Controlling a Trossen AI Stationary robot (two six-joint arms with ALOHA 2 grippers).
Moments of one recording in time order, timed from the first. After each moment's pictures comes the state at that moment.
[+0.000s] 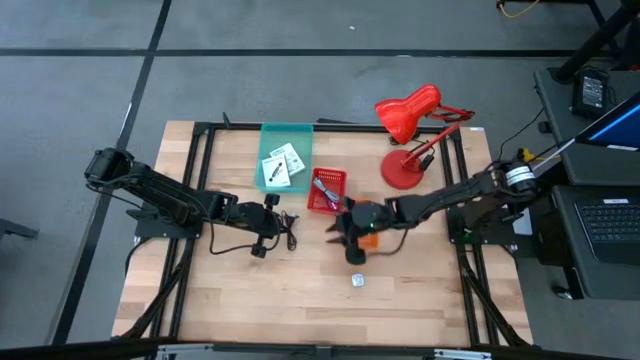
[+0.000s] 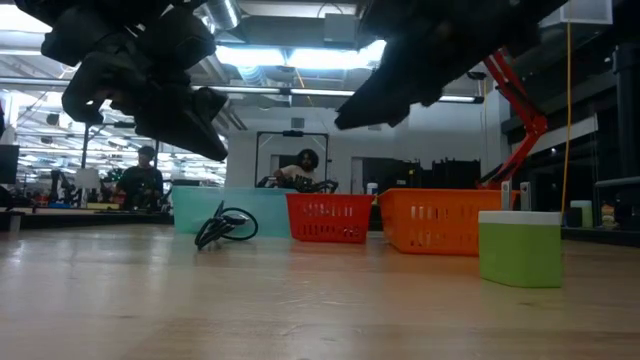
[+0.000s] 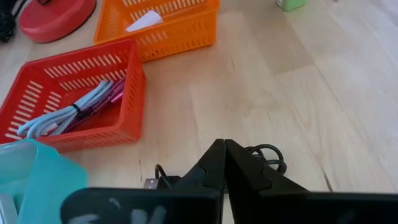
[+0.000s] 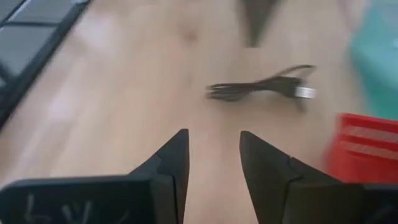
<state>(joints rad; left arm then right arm) -0.19 1.26 0.51 0.08 -0.16 0.14 0.17 1.62 0.90 0.13 0.02 0.07</state>
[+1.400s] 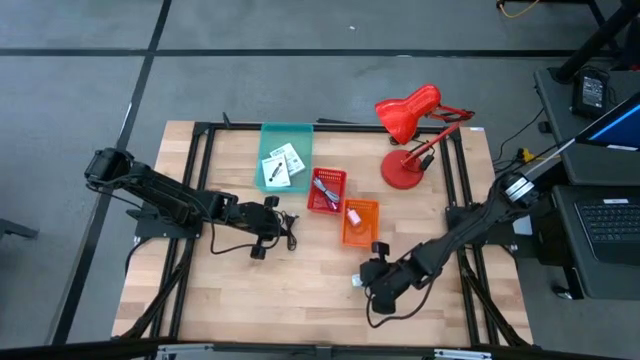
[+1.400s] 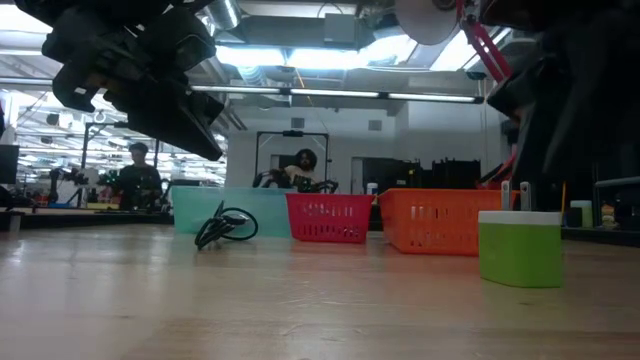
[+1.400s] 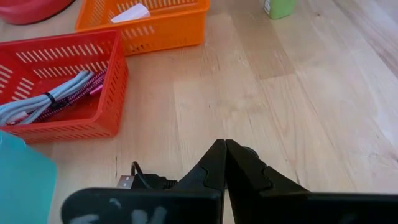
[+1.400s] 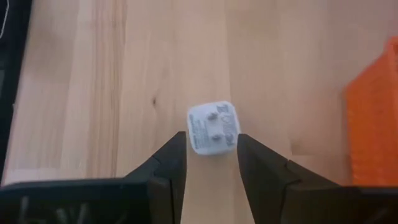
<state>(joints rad) -0.19 1.26 0.51 0.07 -0.09 0.05 0.62 1.68 0.99 -0.37 0.30 0.57</state>
